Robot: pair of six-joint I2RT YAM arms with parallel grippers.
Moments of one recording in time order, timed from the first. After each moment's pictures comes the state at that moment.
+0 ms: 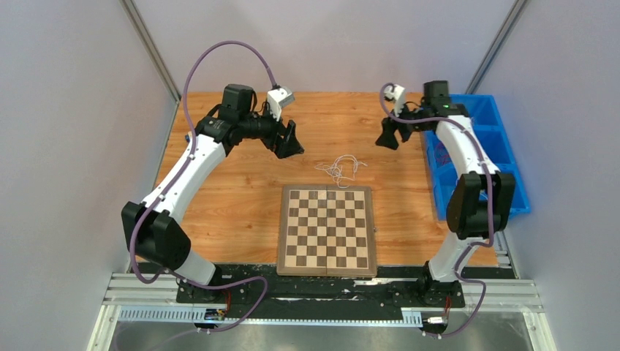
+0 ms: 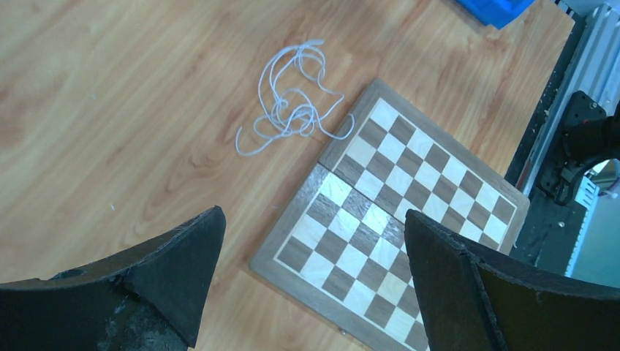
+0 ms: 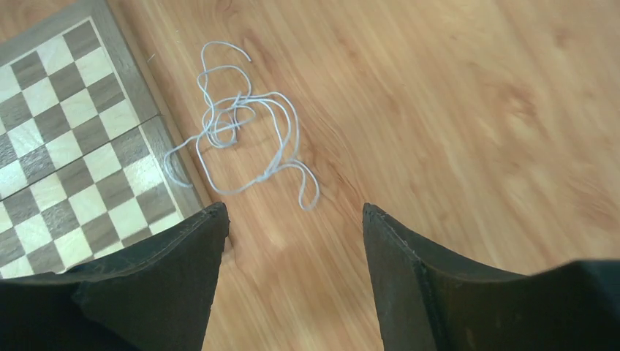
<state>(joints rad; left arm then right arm) -0.36 1.52 1.48 -0.59 0.68 0.19 0.02 1.79 1.60 -0.75 -0.78 -0.74</state>
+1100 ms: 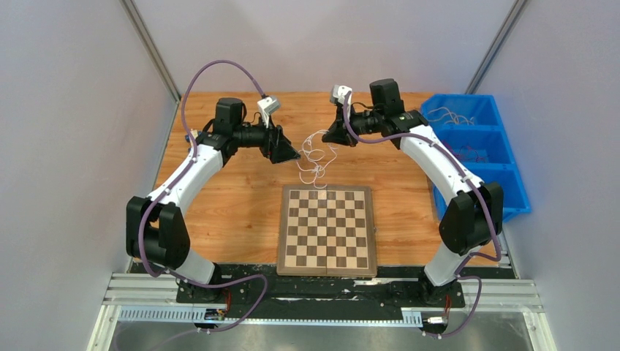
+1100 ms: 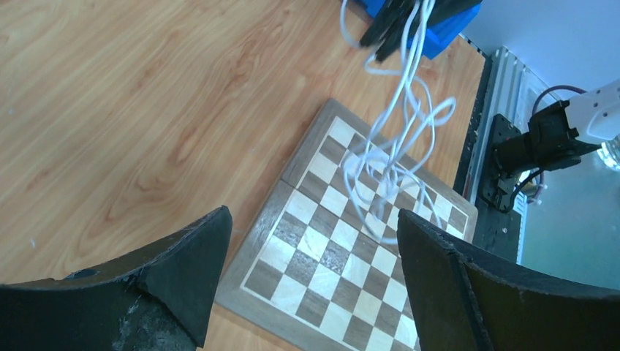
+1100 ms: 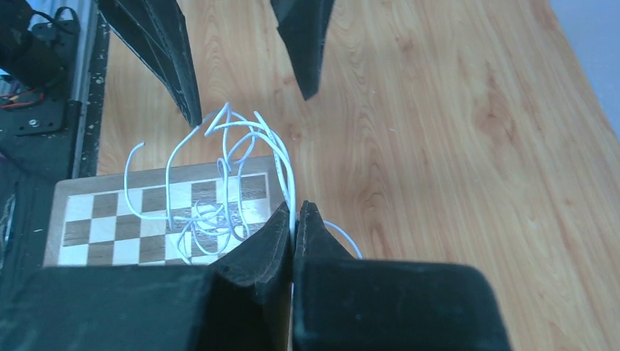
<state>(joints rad) -0.25 1.52 1.23 -0.28 0.95 0.04 0.38 1.69 1.57 -0.47 -0.93 -0.53</state>
